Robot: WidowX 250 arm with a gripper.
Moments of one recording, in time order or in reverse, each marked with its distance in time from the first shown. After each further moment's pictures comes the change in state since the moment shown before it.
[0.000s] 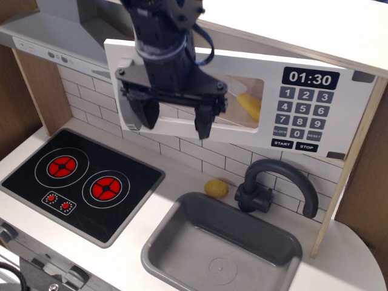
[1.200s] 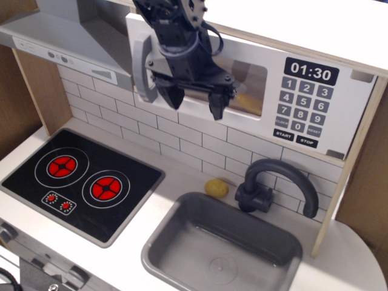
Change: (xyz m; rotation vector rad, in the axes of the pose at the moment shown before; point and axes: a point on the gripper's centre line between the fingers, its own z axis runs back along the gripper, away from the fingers) arm 0.066 0.013 -0.048 -0.073 -0.100 -0.111
